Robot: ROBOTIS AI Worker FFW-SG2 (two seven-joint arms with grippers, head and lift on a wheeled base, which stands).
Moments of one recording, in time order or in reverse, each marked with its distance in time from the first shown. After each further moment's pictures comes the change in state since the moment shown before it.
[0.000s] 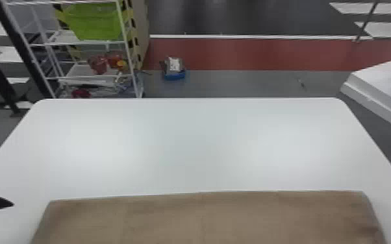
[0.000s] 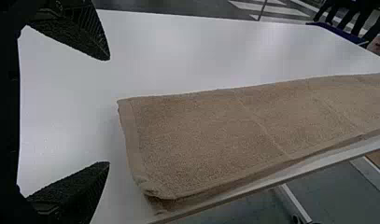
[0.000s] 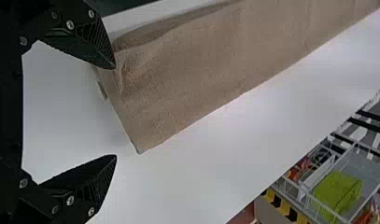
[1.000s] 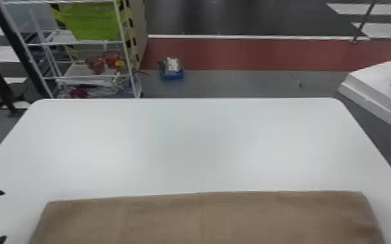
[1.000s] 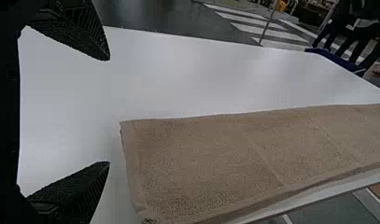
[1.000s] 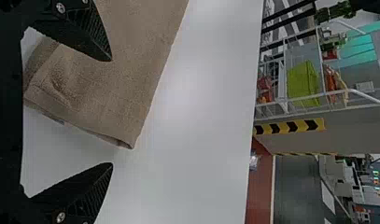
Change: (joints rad) left arm -0.013 -0.004 0.007 -0.001 0.058 0.057 0.025; right arm -0.113 0.095 -0.020 -0.152 -0.183 0.810 0.000
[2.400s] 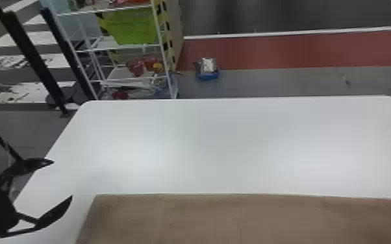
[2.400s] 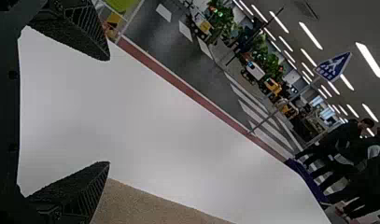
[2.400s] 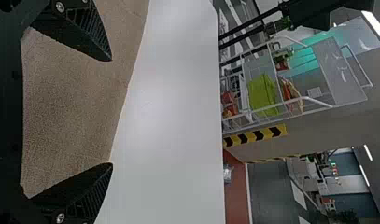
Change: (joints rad) left arm -0.102 -0.113 -0.004 0.036 0.184 0.380 0.005; right arm -0.033 0.206 0.041 -0.152 0.007 0.108 0.000
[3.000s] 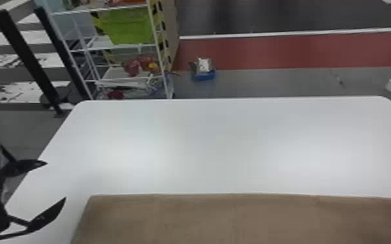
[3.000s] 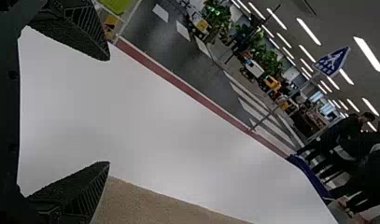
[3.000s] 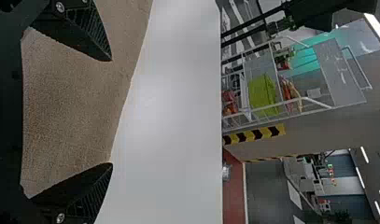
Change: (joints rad) left arm 0.003 0.002 0.007 0.003 -0.005 -0.038 0.000; right arm 0.007 0.000 -0.014 0.032 -0.009 -0.066 0.000
